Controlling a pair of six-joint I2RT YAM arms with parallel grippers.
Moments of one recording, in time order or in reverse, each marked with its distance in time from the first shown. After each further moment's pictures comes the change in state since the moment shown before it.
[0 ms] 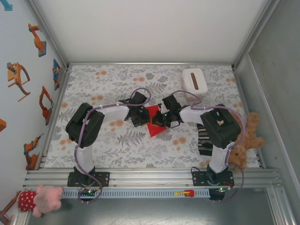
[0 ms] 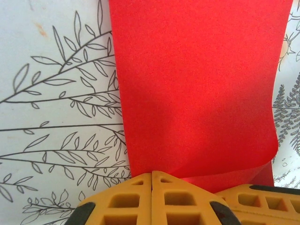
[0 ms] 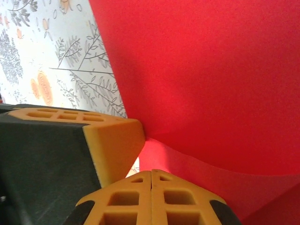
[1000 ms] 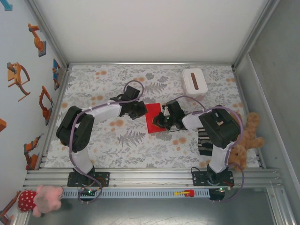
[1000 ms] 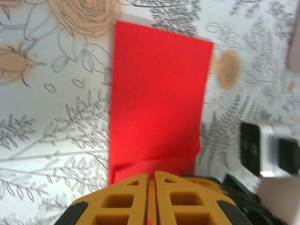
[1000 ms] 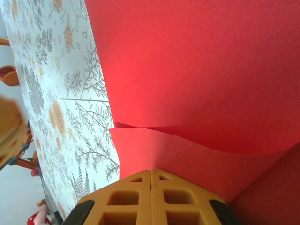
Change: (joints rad) left arm 0.064 -0.143 -0.051 0.115 0.017 -0.031; right arm -0.010 0.012 -0.181 0.392 0.037 0.188
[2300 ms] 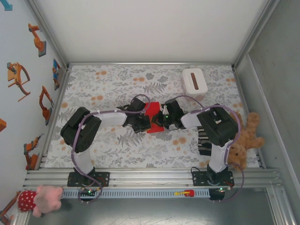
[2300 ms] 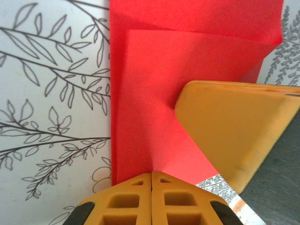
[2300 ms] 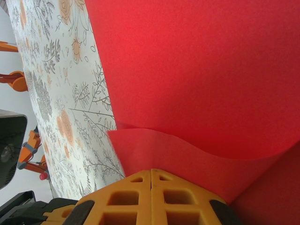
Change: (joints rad) left arm -0.105 0.052 -0.101 -0.009 0.084 -0.025; right arm -0.001 0.028 0.031 0.011 -0.011 0.025
